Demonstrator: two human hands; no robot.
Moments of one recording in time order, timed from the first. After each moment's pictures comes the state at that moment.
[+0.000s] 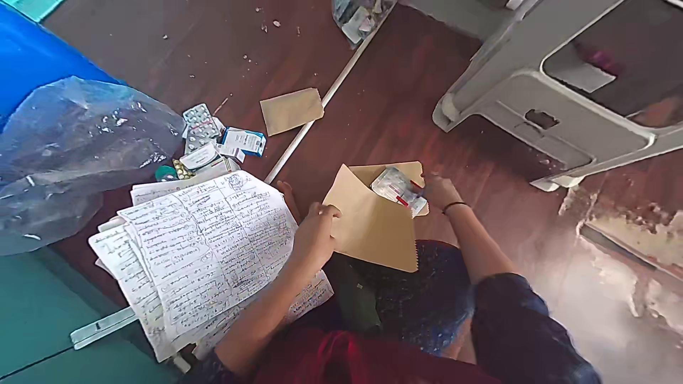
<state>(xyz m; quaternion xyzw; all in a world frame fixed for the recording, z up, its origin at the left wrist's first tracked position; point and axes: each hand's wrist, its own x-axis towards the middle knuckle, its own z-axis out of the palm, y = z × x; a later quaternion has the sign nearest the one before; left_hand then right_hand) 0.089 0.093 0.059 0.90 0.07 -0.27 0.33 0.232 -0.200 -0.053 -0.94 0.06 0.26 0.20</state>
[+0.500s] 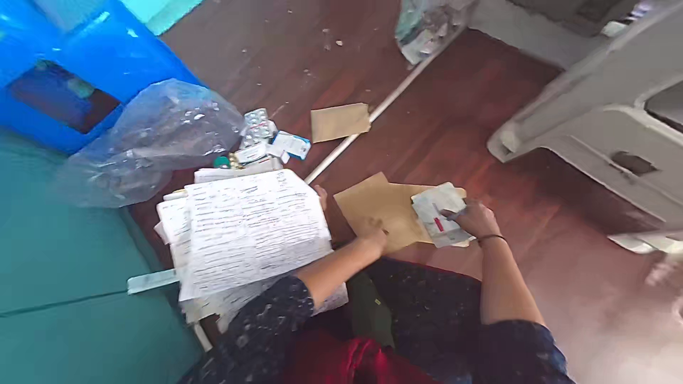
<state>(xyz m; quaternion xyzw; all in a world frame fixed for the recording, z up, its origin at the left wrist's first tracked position) 0.134 0.035 -0.016 0.90 -0.10 -0.41 0.08 0.241 -0.196 -0.068 -0.94 0.05 0.25 0.25</state>
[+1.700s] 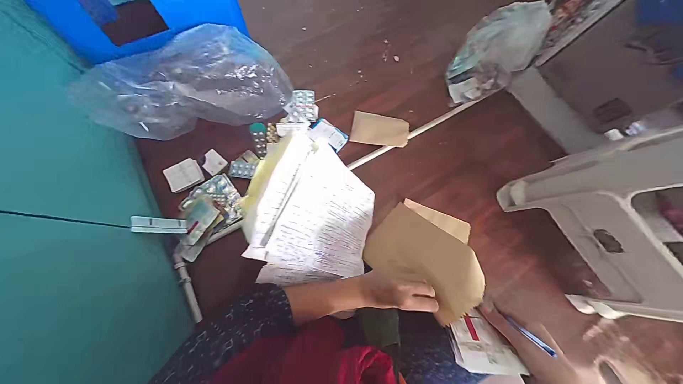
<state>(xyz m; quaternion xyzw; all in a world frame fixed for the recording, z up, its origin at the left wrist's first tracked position) 0.029 0.062 -0.003 0.77 -0.37 0.33 0.39 0.059 -0.176 0.092 -0.82 0.05 0.25 0.51</state>
